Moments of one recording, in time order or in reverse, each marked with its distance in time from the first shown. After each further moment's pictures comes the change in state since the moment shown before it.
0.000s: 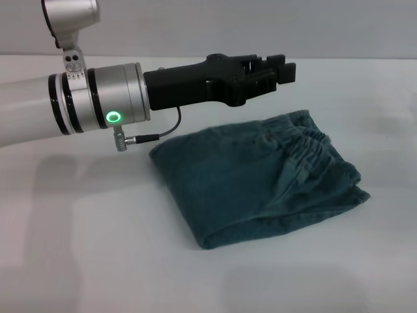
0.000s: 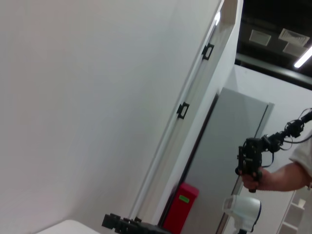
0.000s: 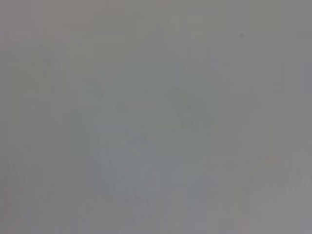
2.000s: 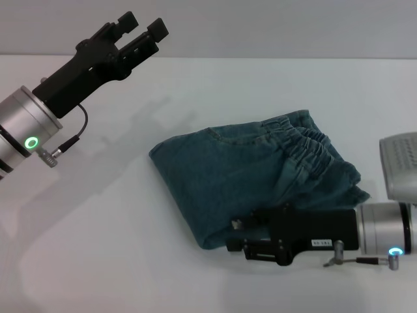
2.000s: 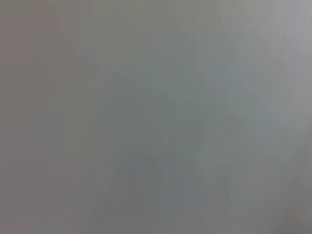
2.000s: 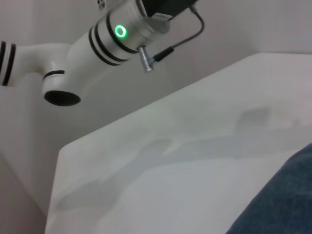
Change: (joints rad) left arm 0.251 0.007 -0.006 -0.075 -0.451 -0.082 0.368; right arm 0.038 0.004 -0.950 -0.011 -0.304 -0.471 0.404
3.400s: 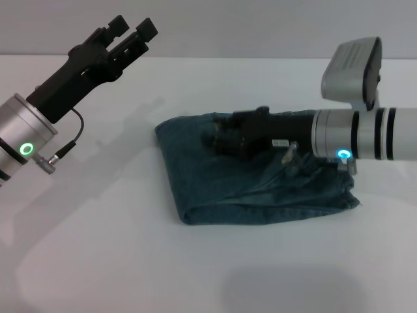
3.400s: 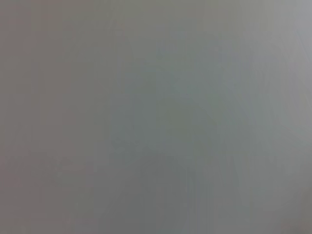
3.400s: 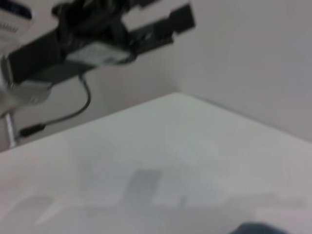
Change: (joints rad) left arm 0.012 -0.003 0.005 -0.039 -0.054 0.017 -0.009; right arm 0.209 0.009 -0.023 -0.053 0.109 0.323 0.087
